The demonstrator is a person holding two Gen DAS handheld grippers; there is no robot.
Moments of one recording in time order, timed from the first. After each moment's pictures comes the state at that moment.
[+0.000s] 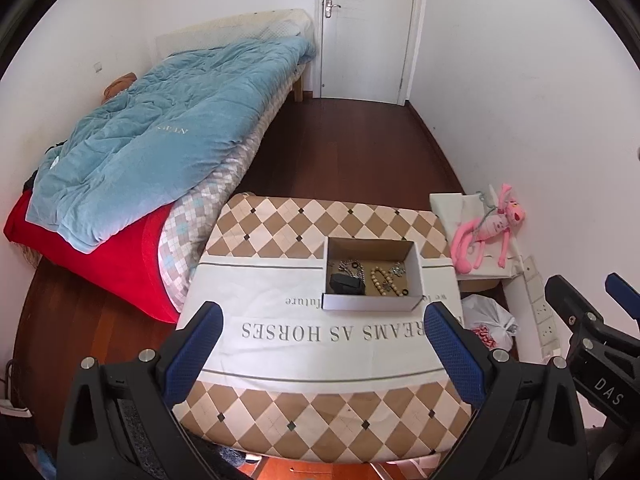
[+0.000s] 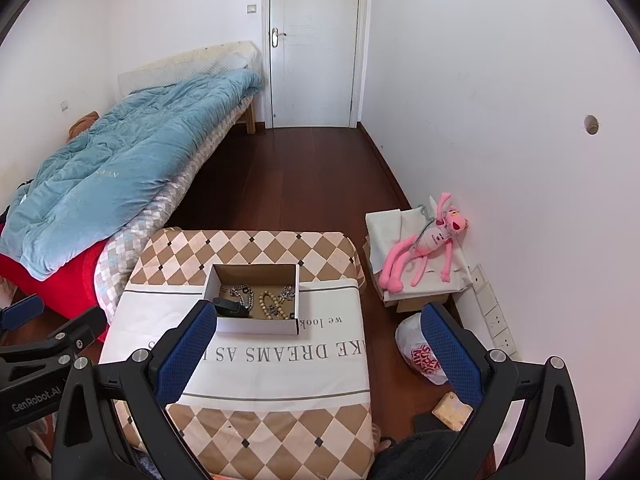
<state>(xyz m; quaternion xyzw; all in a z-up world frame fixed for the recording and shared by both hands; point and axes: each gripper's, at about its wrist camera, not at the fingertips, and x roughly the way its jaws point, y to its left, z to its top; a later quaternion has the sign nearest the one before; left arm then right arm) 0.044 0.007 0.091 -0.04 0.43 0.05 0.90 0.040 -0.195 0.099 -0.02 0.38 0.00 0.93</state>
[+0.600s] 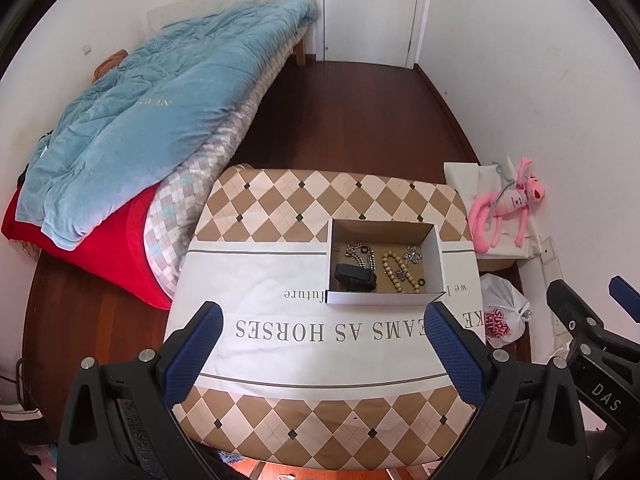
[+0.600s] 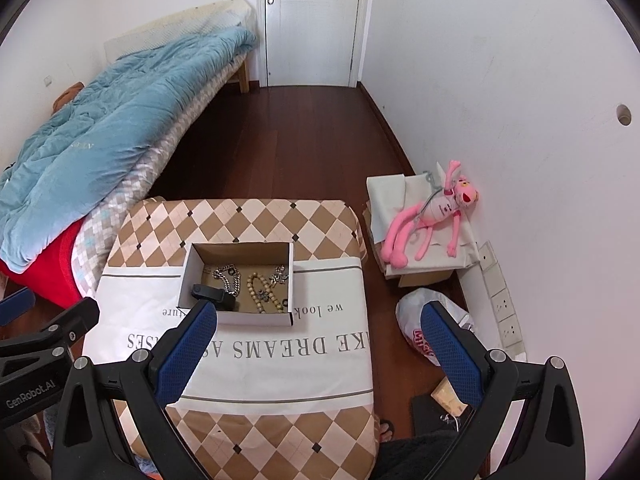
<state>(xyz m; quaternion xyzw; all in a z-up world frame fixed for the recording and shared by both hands) 0.109 0.009 0.048 -0.04 0.50 0.06 0.86 0.114 -0.188 0.051 -0.03 0.45 -0.01 0.89</state>
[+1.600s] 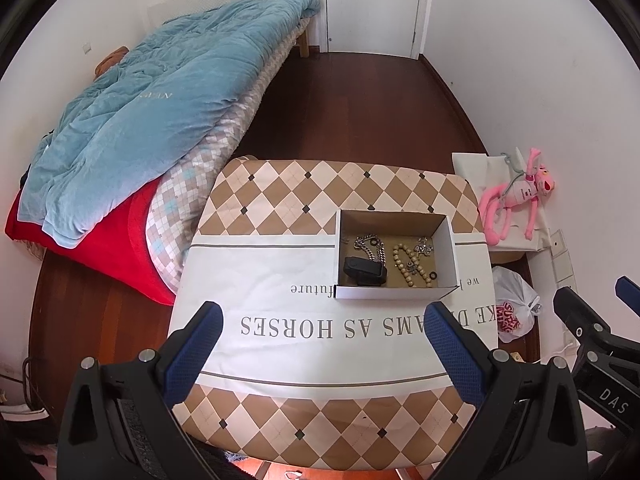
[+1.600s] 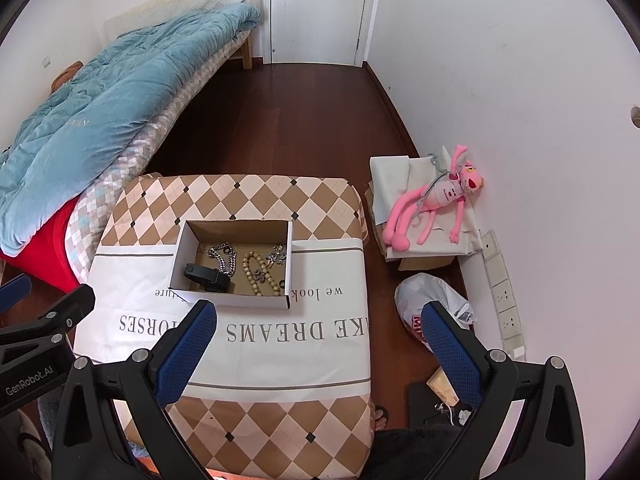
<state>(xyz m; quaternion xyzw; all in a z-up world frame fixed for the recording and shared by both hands) 0.114 0.012 0.032 -0.03 0.51 0.06 0.86 0.122 -0.186 0.036 -0.05 0.48 0.00 0.87</state>
